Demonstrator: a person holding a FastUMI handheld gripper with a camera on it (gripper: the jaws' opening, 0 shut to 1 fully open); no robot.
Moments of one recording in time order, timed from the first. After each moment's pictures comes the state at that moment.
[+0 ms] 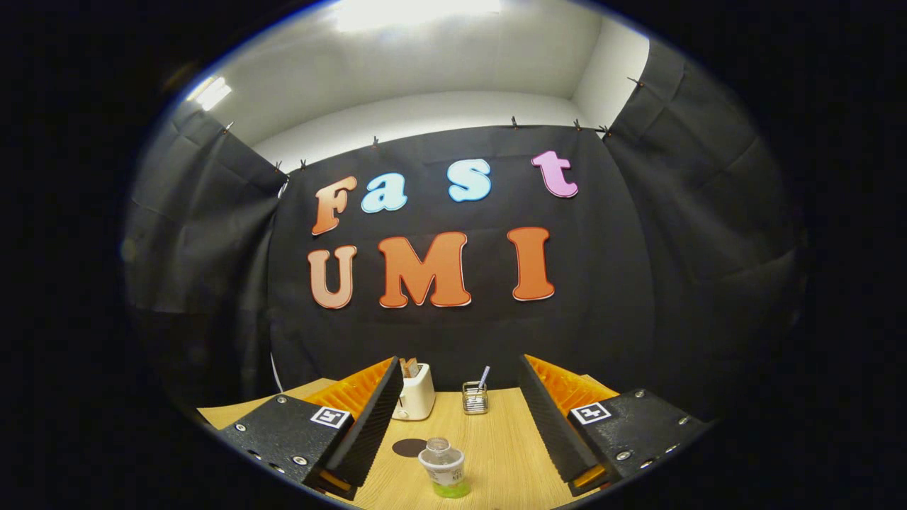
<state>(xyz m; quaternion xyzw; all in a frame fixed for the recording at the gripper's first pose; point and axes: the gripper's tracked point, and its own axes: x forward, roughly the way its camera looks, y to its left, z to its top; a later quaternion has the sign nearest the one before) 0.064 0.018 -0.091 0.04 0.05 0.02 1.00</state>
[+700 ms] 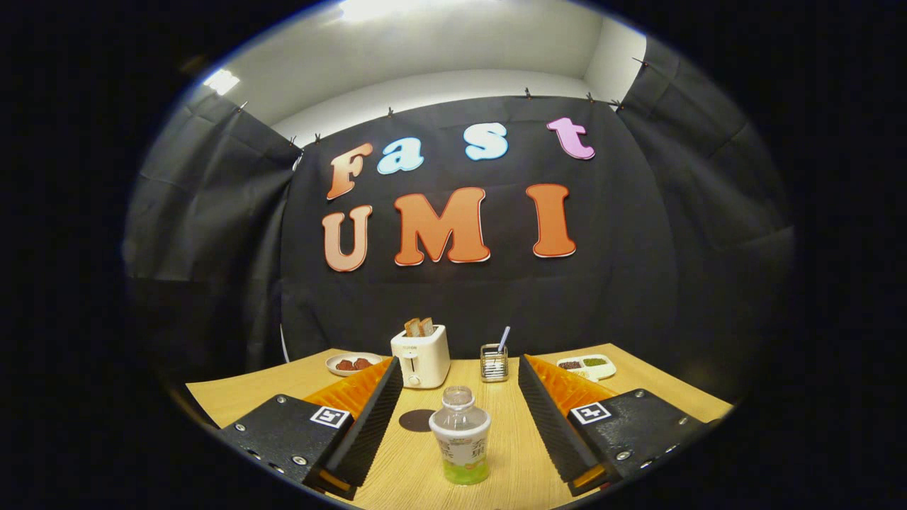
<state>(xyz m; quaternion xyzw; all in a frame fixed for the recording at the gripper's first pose) 0.061 0.059 -0.207 0.04 0.09 0.06 0.99</state>
